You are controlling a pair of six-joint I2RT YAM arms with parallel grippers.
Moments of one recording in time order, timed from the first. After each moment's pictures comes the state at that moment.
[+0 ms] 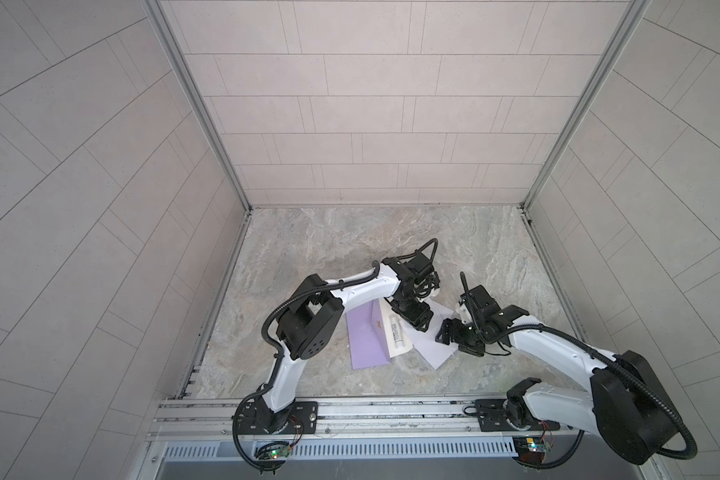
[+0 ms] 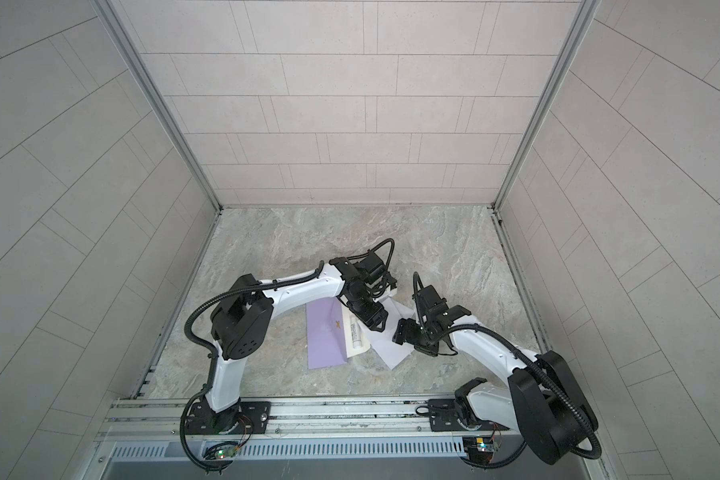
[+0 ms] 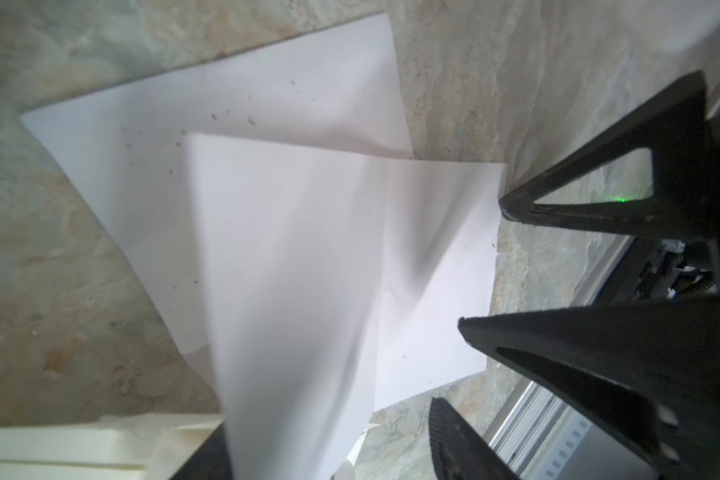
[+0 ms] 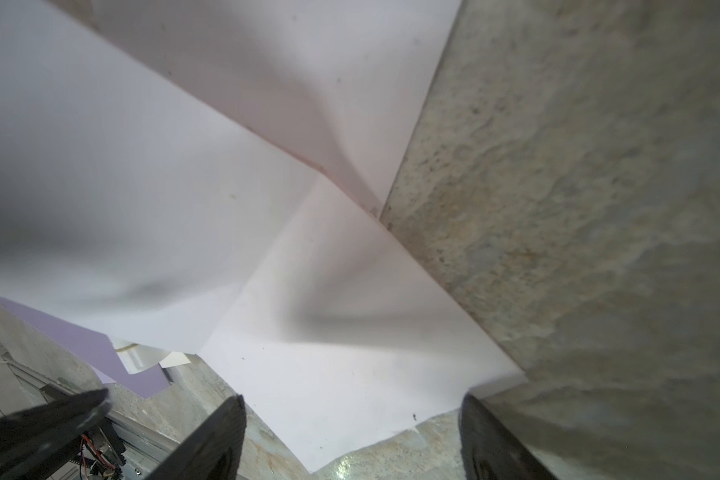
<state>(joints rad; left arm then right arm) -0.88 2.05 1.58 -0.87 0.40 -0.07 0.40 1.22 0.53 -0.59 -0.32 0.69</state>
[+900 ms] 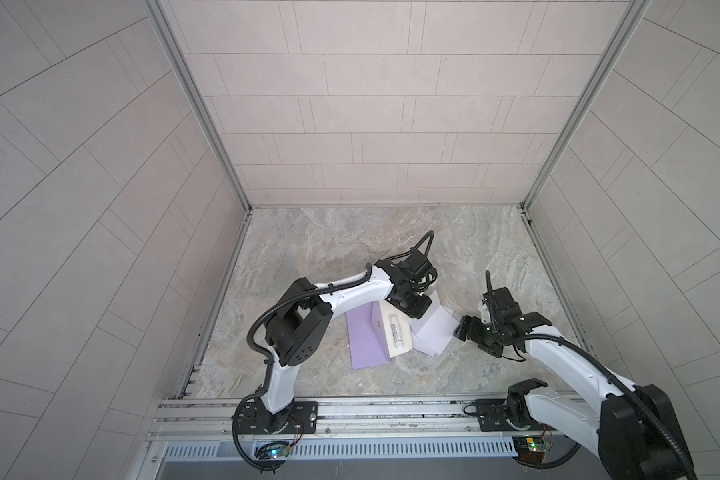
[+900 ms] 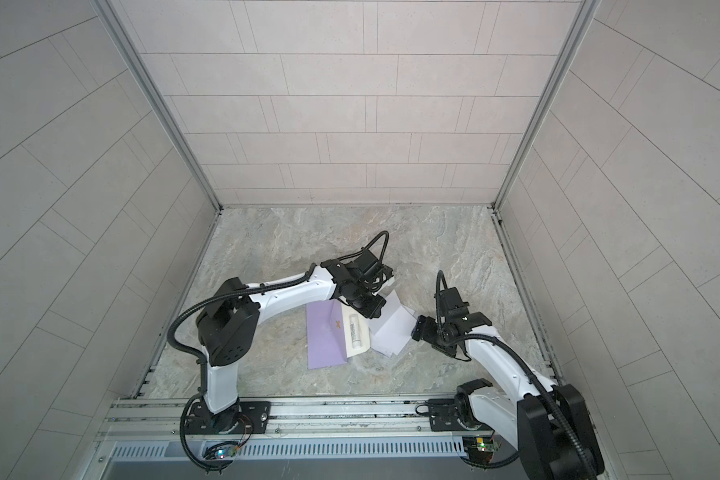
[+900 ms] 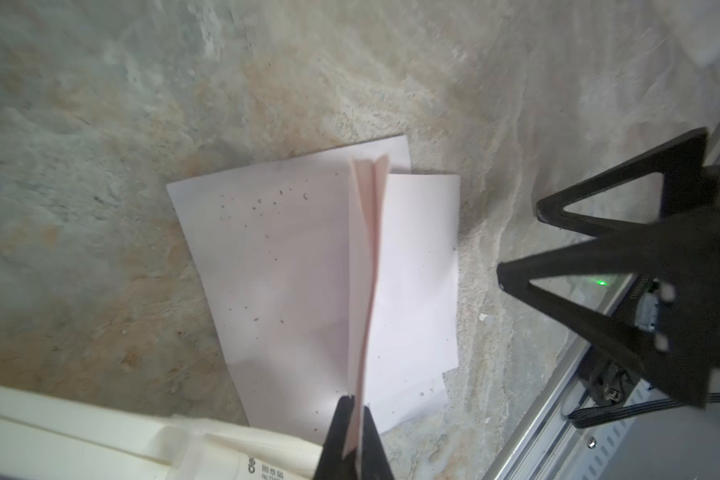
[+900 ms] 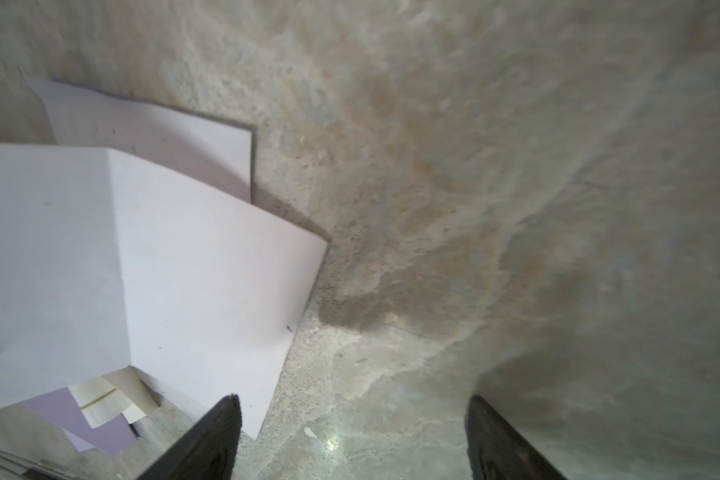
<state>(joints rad) -0.88 1.92 1.46 -0.67 0.30 -0.23 0.14 1.00 0.46 -0.66 -0.28 0.63</state>
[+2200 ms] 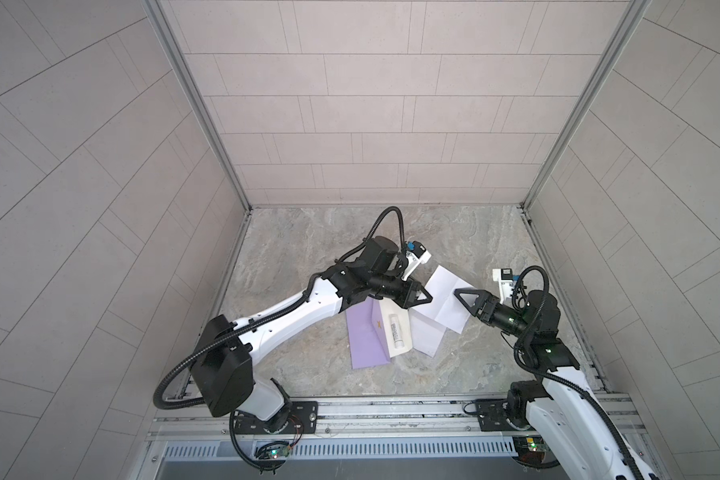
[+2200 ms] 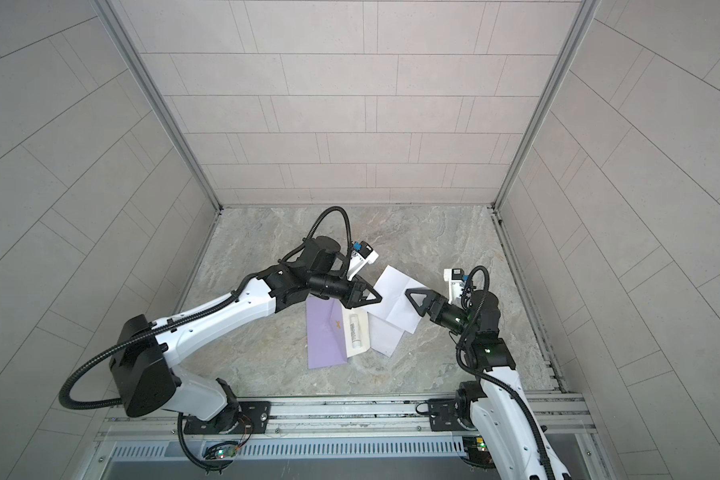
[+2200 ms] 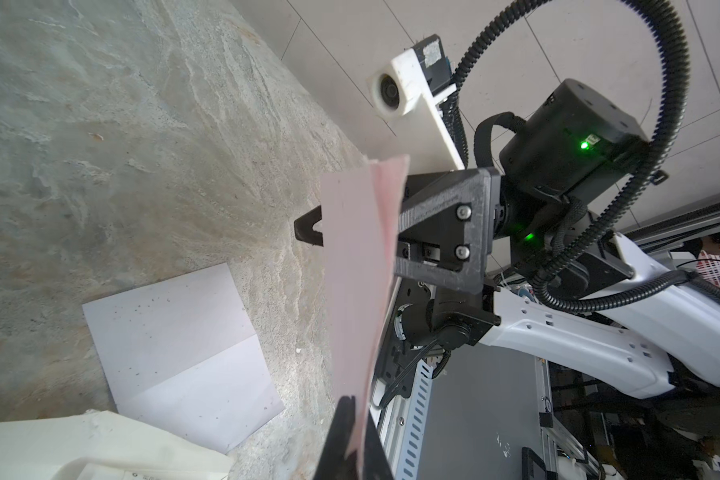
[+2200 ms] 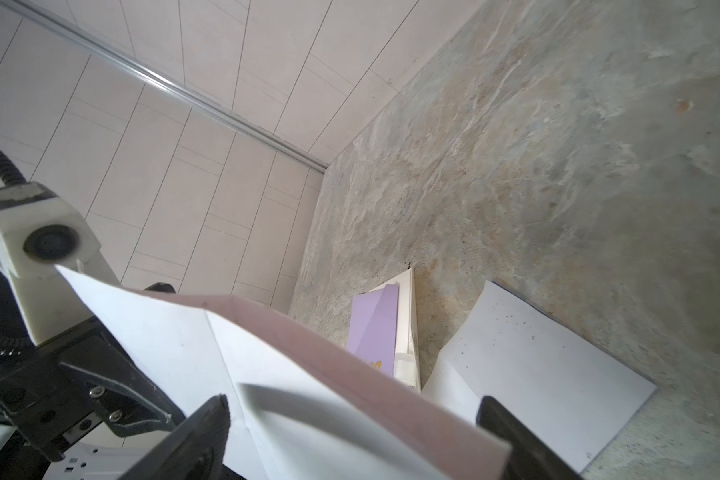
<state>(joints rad) -0.81 1.49 1.21 -0.32 0.63 -0.36 0.01 0.63 0.32 0.02 -0.79 0.83</state>
